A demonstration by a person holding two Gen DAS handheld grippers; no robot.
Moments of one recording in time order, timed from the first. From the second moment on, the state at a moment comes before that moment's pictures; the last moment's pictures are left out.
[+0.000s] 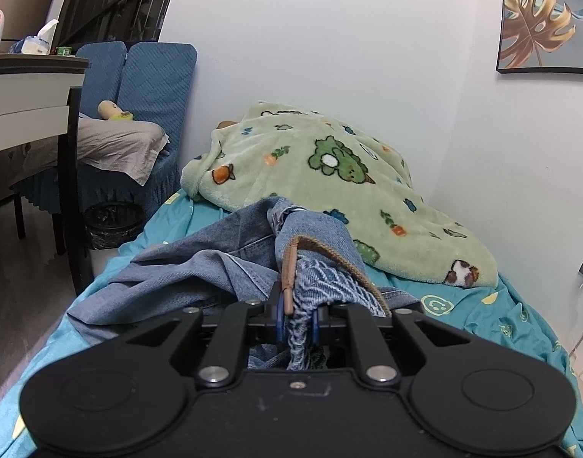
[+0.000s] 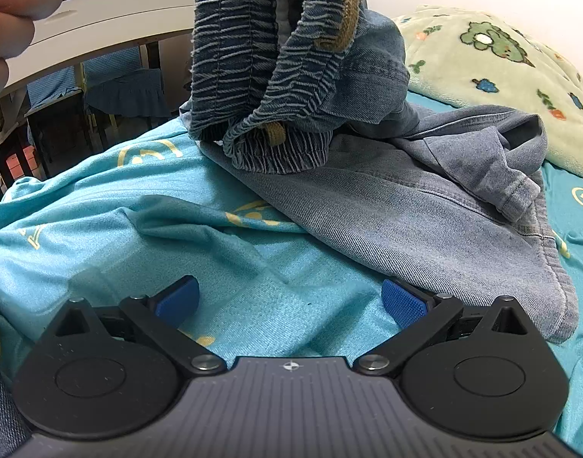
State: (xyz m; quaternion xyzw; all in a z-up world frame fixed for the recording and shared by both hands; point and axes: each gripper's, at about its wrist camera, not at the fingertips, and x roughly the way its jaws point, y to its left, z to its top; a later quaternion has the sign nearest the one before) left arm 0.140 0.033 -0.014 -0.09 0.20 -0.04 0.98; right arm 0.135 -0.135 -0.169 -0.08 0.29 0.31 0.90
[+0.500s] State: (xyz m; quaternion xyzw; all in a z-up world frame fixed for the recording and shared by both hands) left arm 0.139 0.031 -0.015 -0.08 0.20 -0.04 0.98; right arm 0.136 -0.136 -0.170 -0.08 0.29 0.31 0.90
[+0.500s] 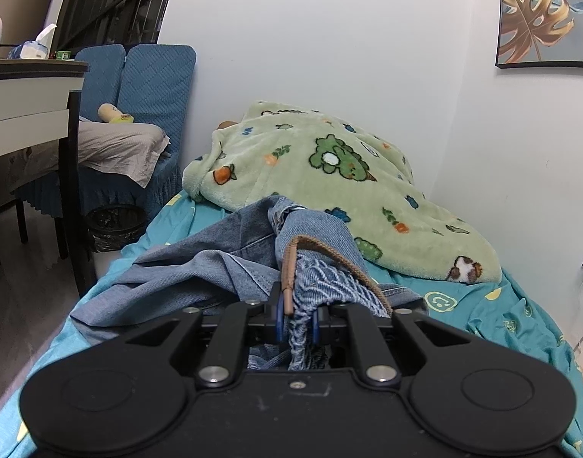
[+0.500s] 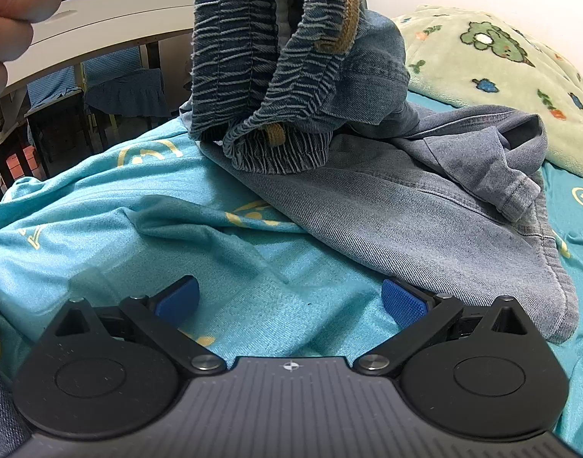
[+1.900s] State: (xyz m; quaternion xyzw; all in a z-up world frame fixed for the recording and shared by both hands) left arm 0.138 0.064 0.003 -0.12 0.18 -0.10 0.97; right arm 0.124 -0.143 -0.041 -0.07 0.09 0.34 0.93
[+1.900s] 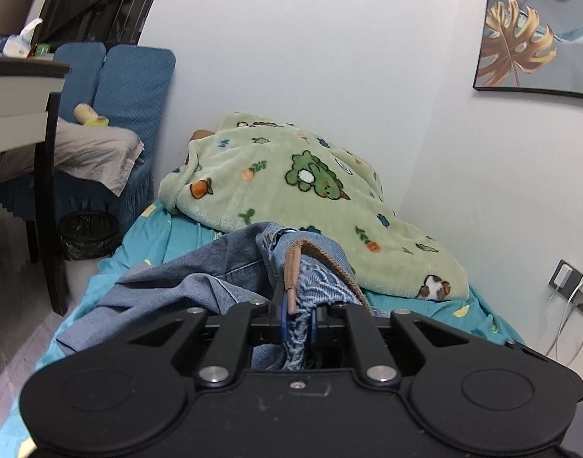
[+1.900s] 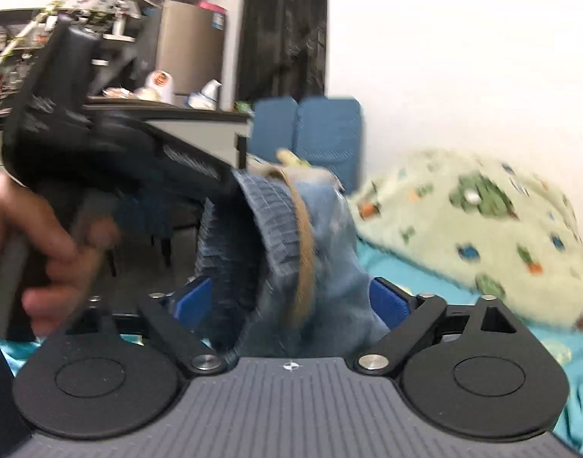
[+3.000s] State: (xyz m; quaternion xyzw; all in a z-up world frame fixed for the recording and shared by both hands) left arm 0.136 -0.035 -0.102 0.20 0.32 -0.09 0.92; right arm 0.234 -0.263 -0.085 0.23 0.24 0.15 0.93
